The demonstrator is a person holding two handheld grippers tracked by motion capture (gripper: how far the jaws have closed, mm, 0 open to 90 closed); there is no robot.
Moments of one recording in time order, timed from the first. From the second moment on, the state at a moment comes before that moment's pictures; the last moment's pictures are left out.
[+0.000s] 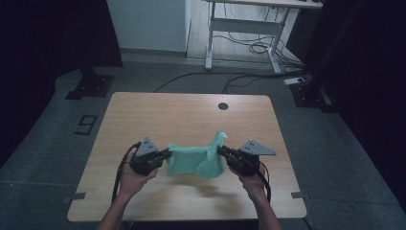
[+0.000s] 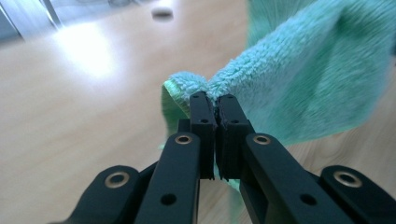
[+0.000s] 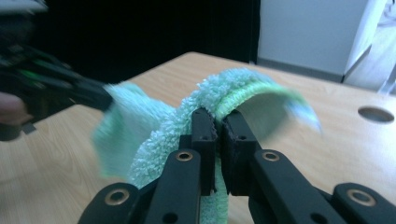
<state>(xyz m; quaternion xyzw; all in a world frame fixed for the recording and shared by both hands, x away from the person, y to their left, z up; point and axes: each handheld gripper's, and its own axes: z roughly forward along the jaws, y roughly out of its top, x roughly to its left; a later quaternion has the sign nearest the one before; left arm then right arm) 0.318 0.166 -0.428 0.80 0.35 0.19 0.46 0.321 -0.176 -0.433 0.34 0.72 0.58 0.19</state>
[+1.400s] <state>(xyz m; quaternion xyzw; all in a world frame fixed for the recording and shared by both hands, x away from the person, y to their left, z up) 0.371 0.146 -0.519 0.83 0.39 0.10 0.38 0.332 -0.167 -0.542 0.43 0.79 0.41 0.15</state>
